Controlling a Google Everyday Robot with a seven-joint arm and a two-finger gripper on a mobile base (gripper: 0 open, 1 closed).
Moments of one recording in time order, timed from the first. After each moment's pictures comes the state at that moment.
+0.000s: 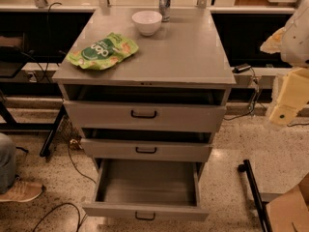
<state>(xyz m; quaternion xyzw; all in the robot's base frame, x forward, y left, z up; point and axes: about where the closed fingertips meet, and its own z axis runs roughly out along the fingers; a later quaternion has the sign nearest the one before) 0.438 -0.216 0.978 -0.60 0.78 -0.04 0.16</state>
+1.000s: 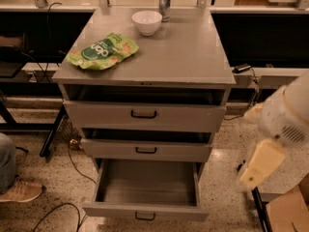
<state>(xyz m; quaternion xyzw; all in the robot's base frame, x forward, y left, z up) 0.387 -0.193 0.856 -0.54 0.83 0.09 0.15</state>
